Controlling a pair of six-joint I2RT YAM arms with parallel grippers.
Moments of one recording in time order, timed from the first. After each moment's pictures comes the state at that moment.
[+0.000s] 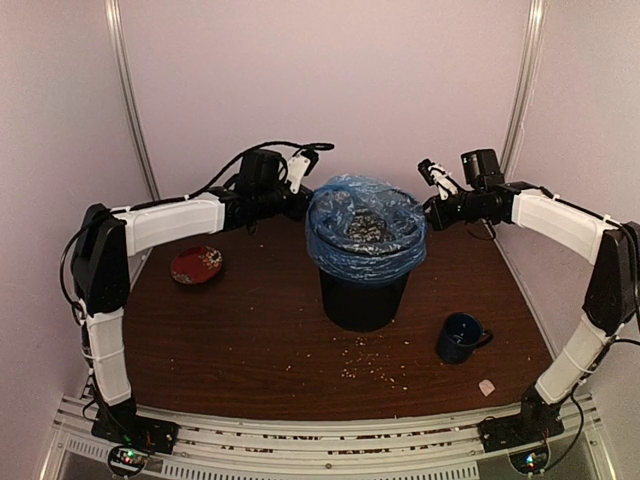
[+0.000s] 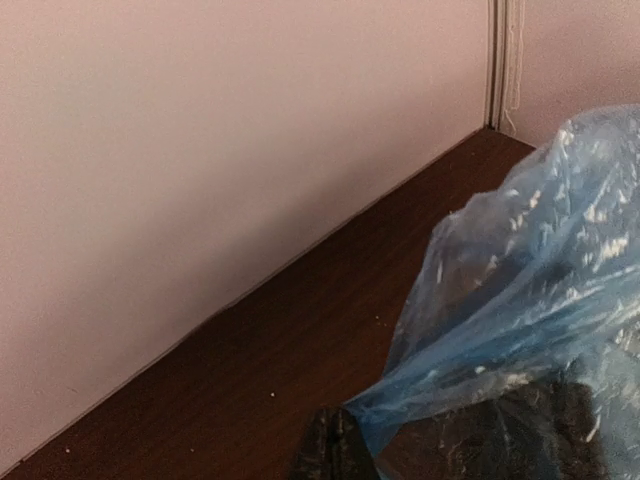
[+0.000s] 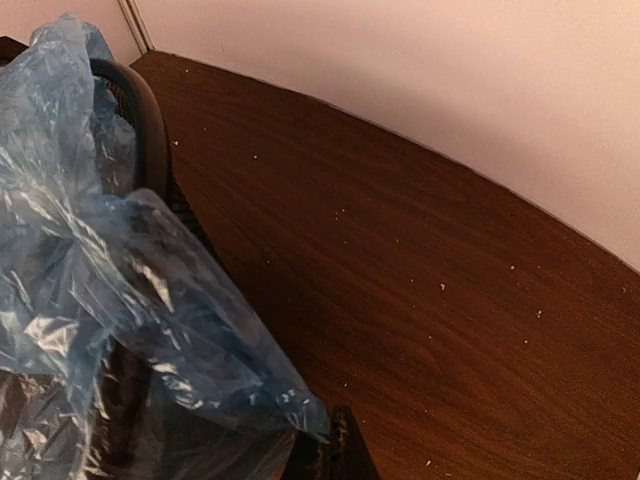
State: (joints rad) left arm -0.66 2.00 1.68 -0.03 -0.02 0.16; right arm 0.28 1.62 1.38 -0.38 -0.32 -0.16
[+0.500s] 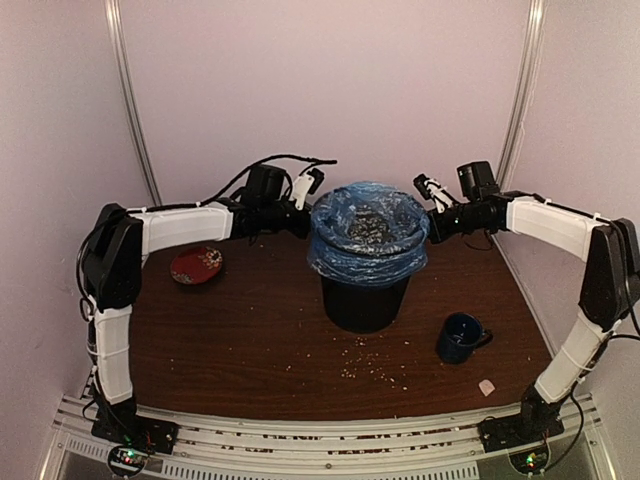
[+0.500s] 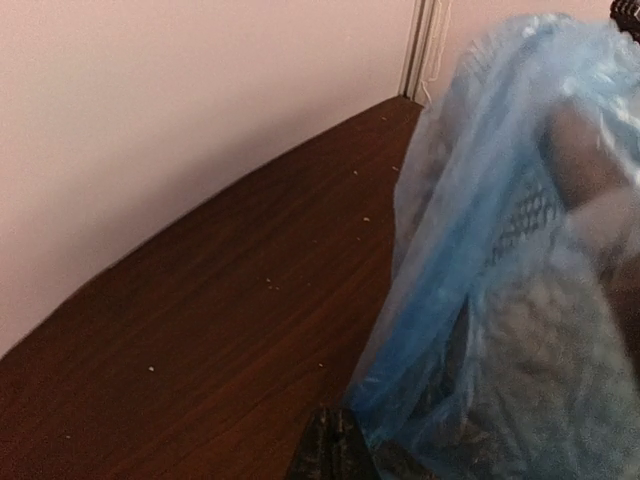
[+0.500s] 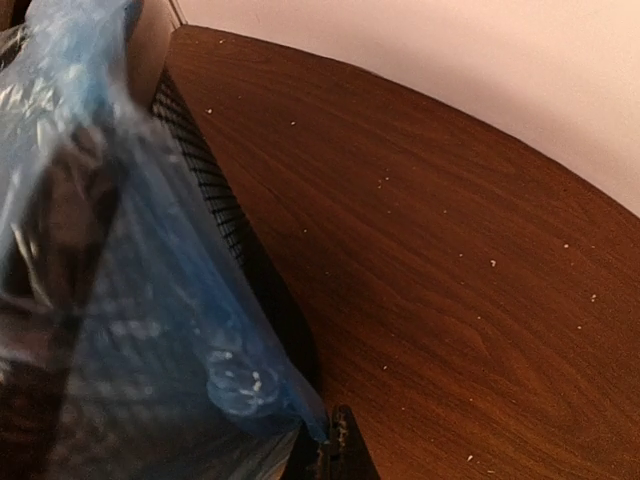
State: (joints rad) left arm -0.64 2.06 1.66 -0.03 0.22 0.04; right arm 0.27 1.66 1.33 -0.37 -0.42 -0.17
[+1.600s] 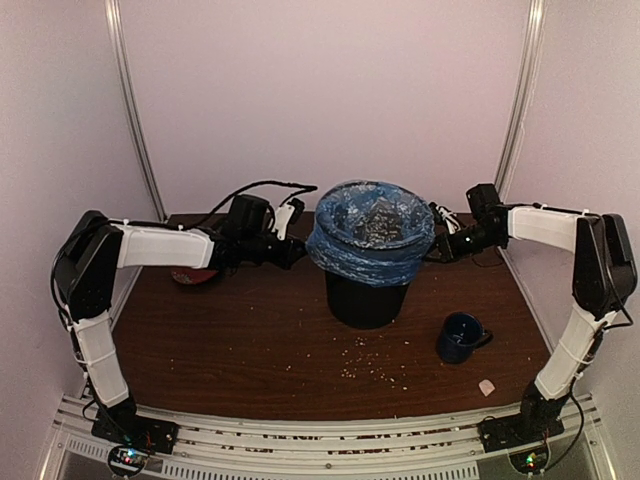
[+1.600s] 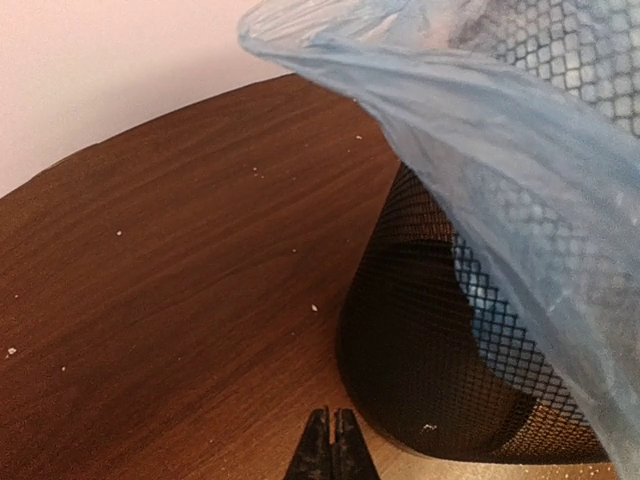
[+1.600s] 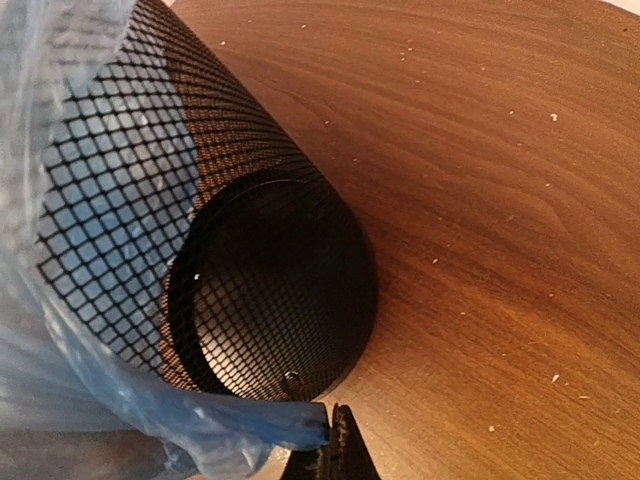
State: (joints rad) left arm -0.64 1.89 1.26 0.11 0.25 -0.13; right arm 0.15 1.74 1.26 -0.49 -0.66 -0.13
